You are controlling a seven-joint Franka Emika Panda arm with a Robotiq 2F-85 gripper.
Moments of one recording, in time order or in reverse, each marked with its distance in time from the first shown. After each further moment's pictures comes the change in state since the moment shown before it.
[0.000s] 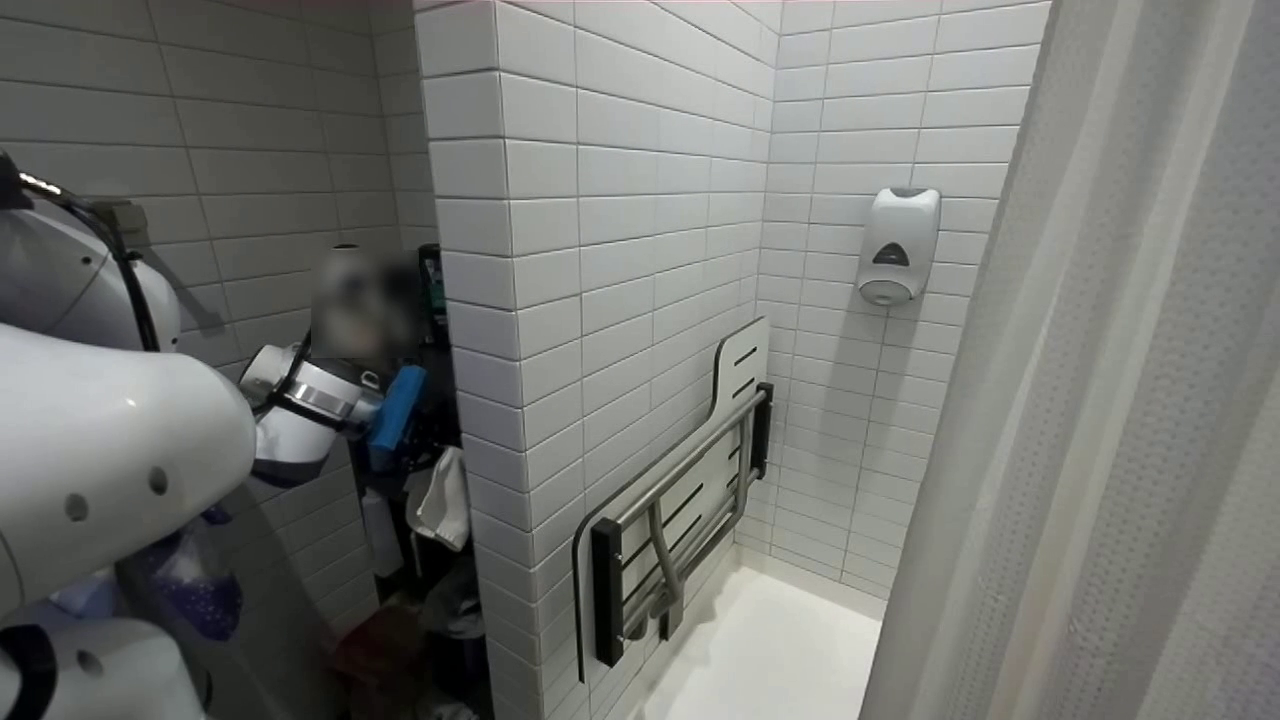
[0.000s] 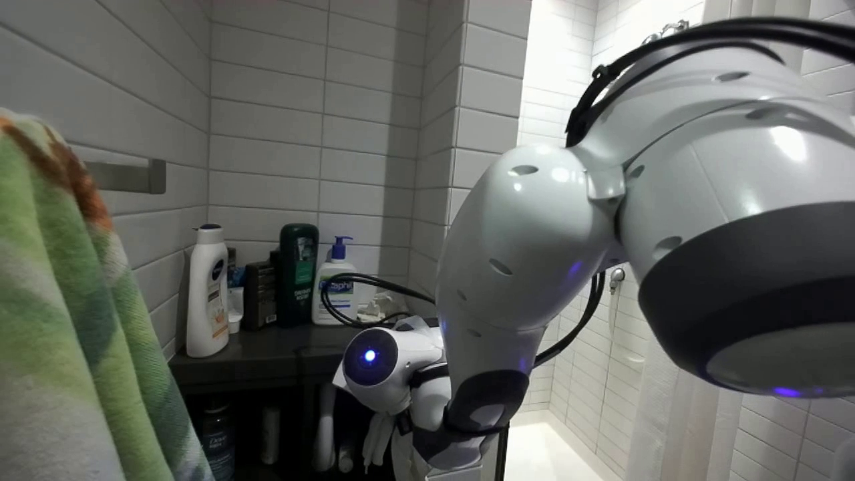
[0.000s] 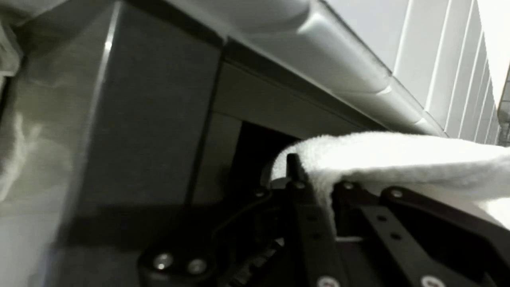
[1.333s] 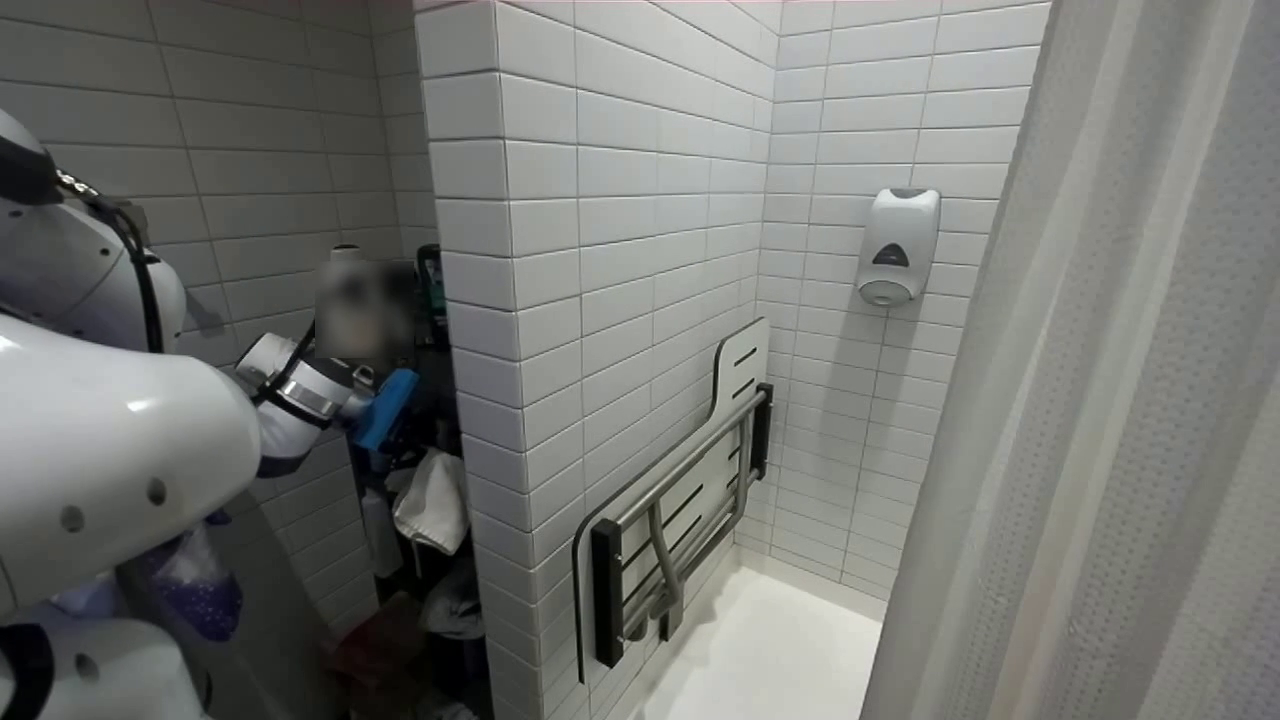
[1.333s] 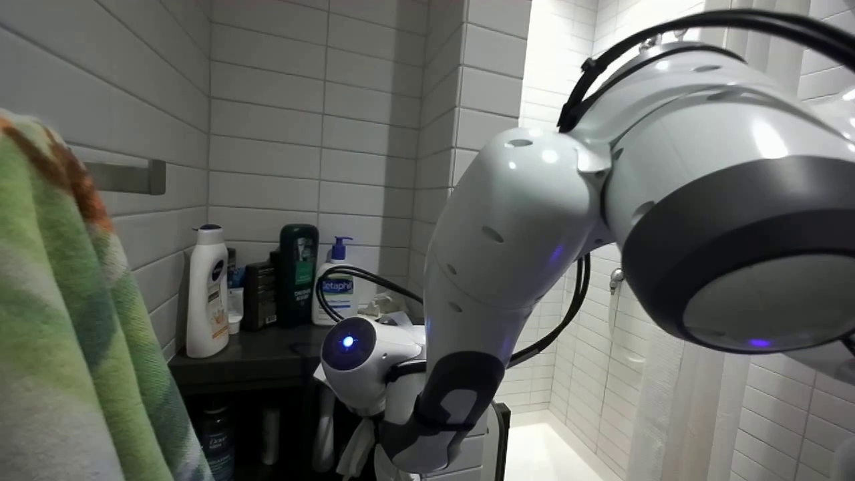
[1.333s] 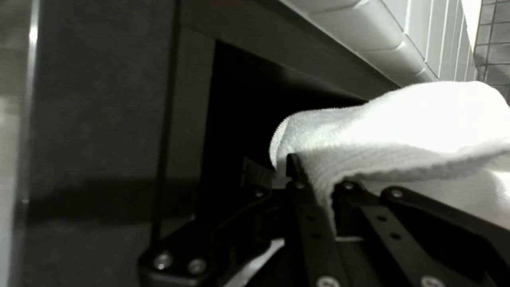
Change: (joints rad) arm -0.068 0.055 0.088 0.082 0.092 -0.054 -0.006
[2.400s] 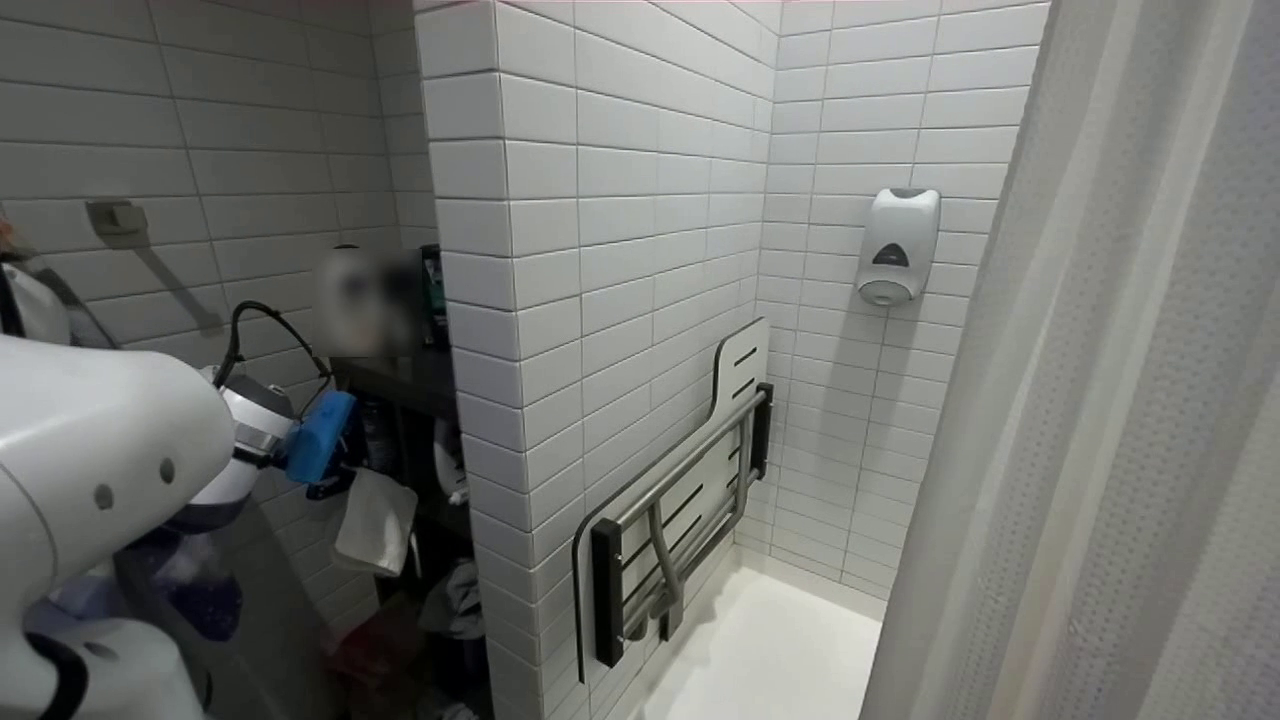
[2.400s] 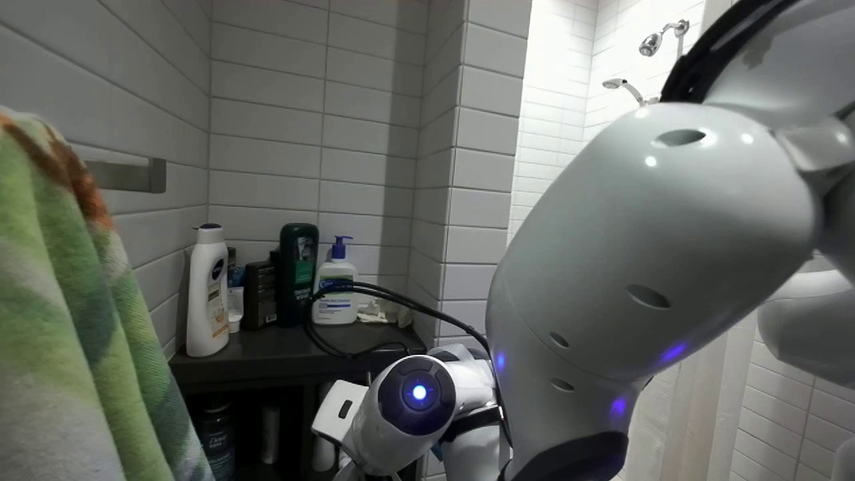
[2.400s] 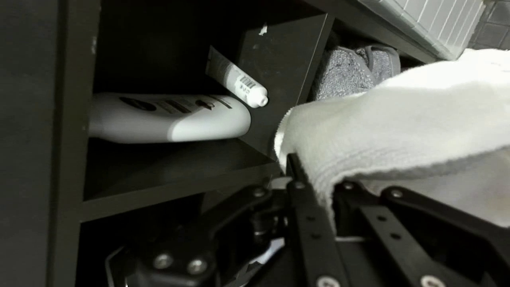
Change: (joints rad) arm 0.328 0.006 -0.091 -0.306 -0.001 0.380 0.033
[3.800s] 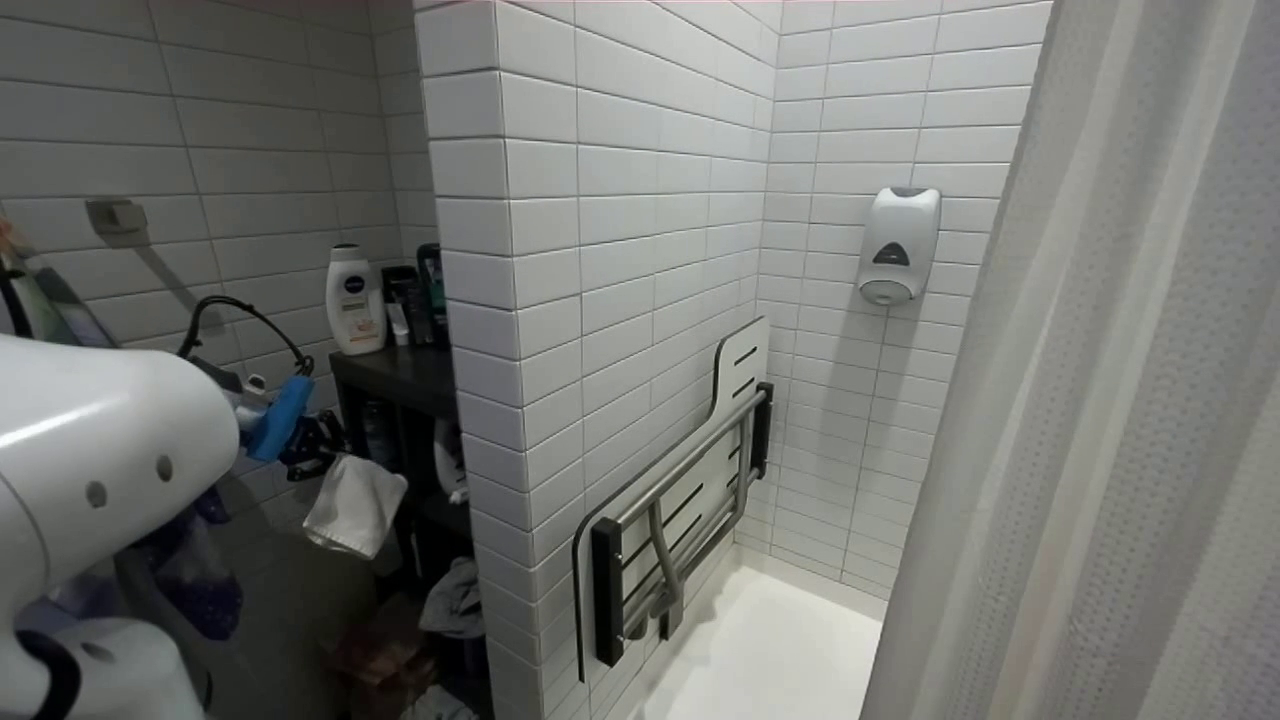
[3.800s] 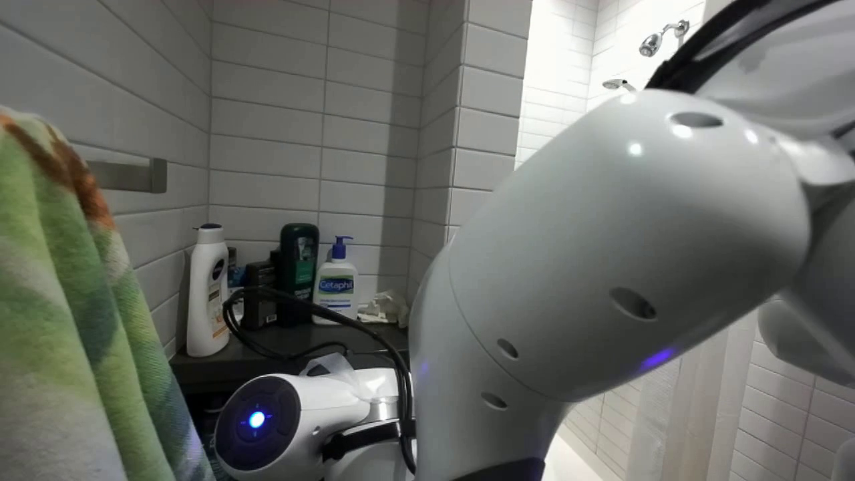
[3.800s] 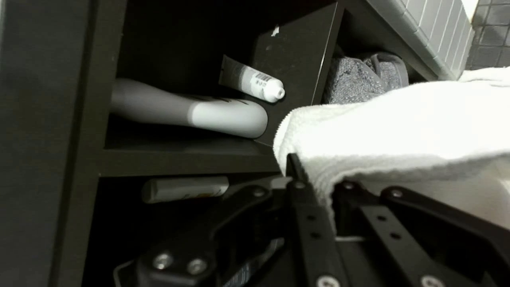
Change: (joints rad) arm -0.059 -0.051 0.069 0.362 0.026 -0.510 0.050
